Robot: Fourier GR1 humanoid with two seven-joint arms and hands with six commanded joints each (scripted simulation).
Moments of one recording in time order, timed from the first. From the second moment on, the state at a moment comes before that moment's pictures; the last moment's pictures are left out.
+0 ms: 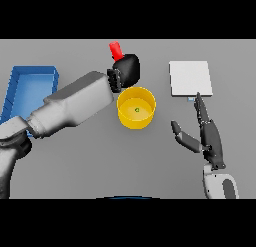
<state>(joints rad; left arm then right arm) -1.27 0.26 -1.13 -0.75 -1.28 -0.28 -0.18 0.10 -0.04 0.11 -1.70 0.20 -0.03 -0.10</state>
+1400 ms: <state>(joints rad) -1.38 0.61 -0.19 -0.19 -0.49 -0.06 0.10 0.07 -0.07 0.12 -1.68 0.21 -0.01 -0.14</state>
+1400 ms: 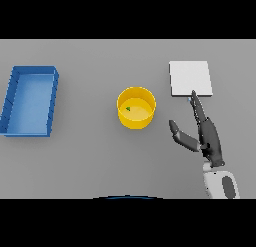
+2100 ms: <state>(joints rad) -0.69 0.59 -0.07 -0.81 -0.14 0.14 0.36 0.07 -0.08 0.13 -1.67 0.21 0.00 -0.17</state>
